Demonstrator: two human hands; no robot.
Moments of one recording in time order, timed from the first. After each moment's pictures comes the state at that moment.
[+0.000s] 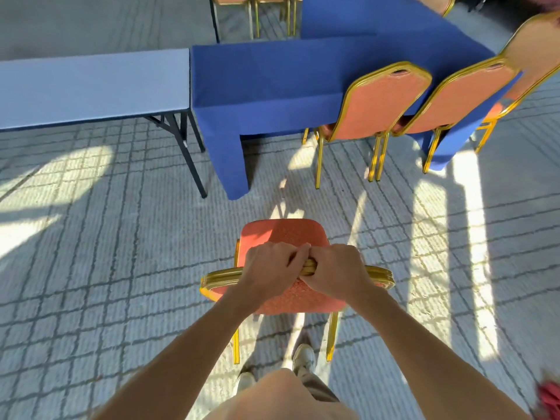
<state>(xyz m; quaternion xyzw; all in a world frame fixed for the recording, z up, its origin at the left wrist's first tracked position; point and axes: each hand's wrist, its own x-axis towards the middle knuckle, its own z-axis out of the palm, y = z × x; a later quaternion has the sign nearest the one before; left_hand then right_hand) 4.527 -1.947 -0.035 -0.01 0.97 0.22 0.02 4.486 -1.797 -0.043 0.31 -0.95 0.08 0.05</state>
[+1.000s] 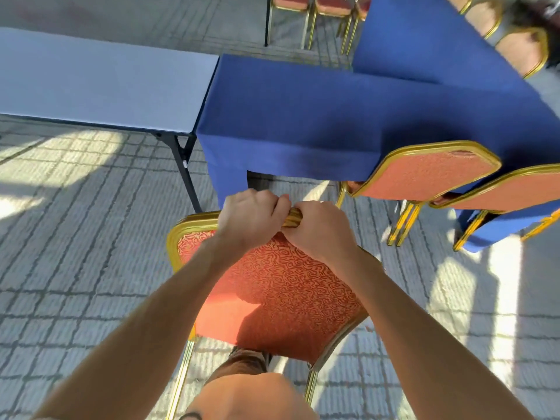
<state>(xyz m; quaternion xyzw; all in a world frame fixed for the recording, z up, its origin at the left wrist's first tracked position) 4.164 -2.038 -0.007 -0.13 0.97 0.17 -0.10 4.106 -1.902 -0.008 0.34 -0.92 0.16 -0.05</state>
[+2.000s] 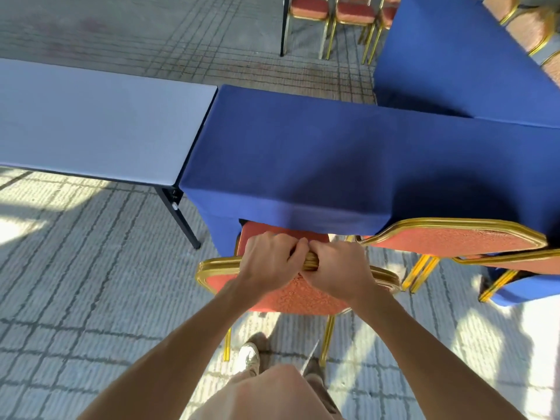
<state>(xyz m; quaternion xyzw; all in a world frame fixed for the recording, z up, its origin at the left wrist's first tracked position) 3.933 -2.059 -0.036 -0.14 0.95 0.25 -0.12 3.855 -1.924 -0.035 0.45 -0.88 0.14 0.08</state>
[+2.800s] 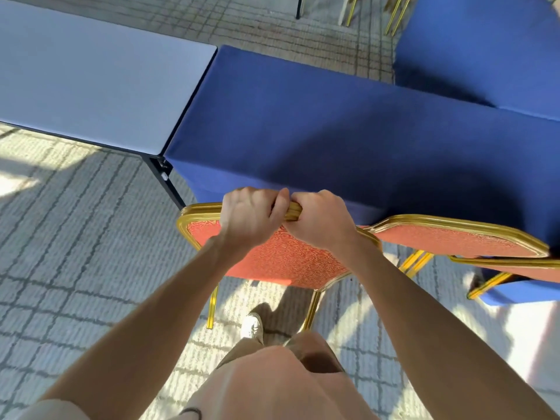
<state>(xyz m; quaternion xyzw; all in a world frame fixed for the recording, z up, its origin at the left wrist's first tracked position) 3.875 -2.073 -0.039 -0.23 0.95 0.15 -0.17 3.778 -1.953 -0.029 0.47 -0.87 0.14 -0.06</state>
